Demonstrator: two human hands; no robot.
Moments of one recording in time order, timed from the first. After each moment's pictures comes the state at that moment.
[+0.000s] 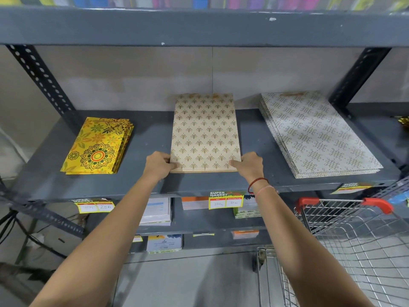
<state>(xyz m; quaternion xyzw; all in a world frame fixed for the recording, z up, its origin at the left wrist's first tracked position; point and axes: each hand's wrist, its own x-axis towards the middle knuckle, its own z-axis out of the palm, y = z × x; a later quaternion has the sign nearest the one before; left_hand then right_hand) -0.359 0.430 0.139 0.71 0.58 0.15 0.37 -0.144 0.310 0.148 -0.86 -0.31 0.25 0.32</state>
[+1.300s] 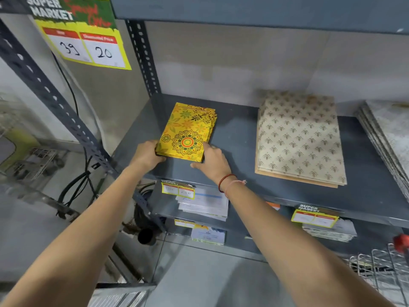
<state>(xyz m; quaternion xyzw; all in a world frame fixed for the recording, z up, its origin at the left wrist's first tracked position) -0.601 0.508 0.148 0.72 0.65 0.12 0.22 -0.413 0.443 0.142 -0.70 -0.64 0.23 0.21</state>
